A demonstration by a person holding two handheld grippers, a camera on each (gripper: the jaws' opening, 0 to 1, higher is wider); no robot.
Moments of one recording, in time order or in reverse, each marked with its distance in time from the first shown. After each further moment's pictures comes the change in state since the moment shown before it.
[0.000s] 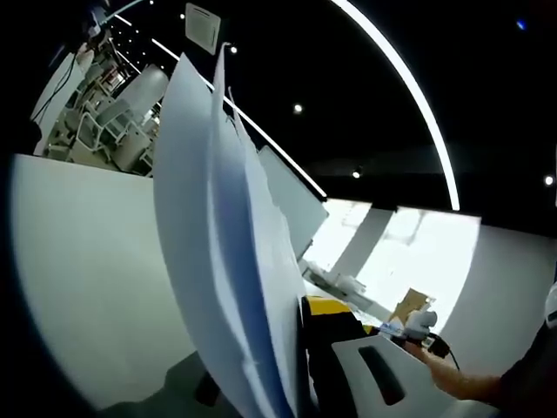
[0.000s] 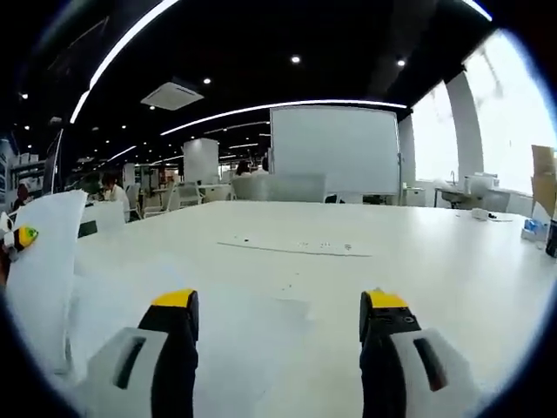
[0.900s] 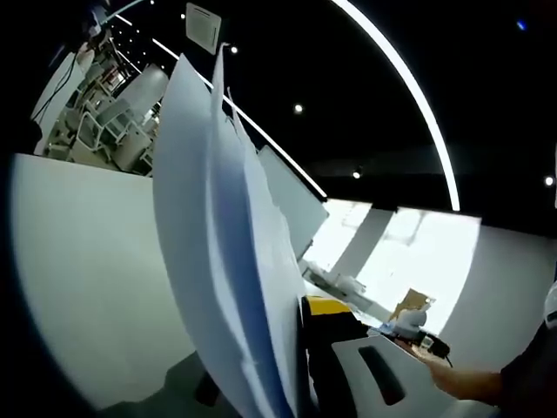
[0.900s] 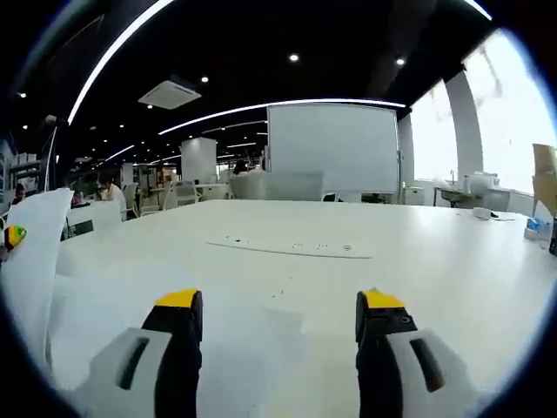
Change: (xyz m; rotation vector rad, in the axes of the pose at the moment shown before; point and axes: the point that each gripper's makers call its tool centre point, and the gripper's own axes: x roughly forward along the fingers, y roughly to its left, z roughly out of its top) left arm -0.001 0.001 0.000 -0.002 -0.001 0.001; right arm 0.024 -0.009 -0.004 0.008 0.007 -0.008
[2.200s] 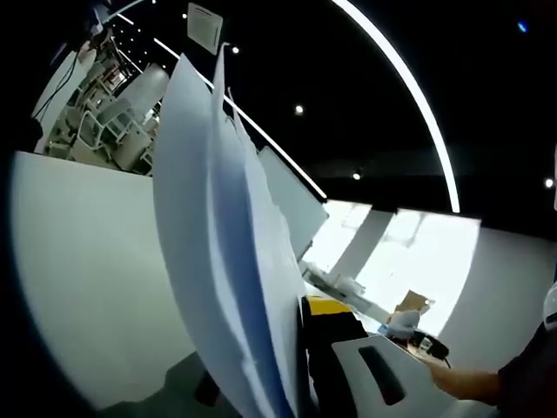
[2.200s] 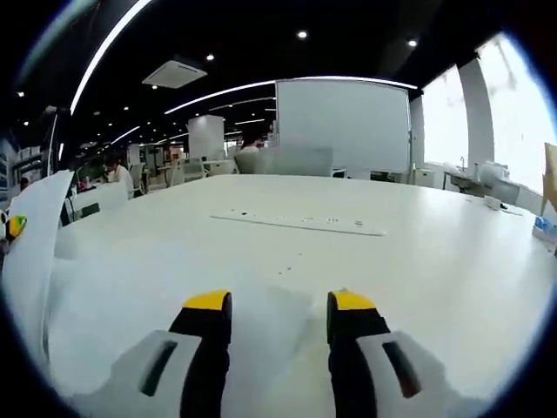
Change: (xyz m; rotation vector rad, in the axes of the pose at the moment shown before) left arm -0.001 0.001 0.001 -0.008 -0.005 -0.001; right arm 0.014 -0.002 -0.022 -0.015 0.130 0.038
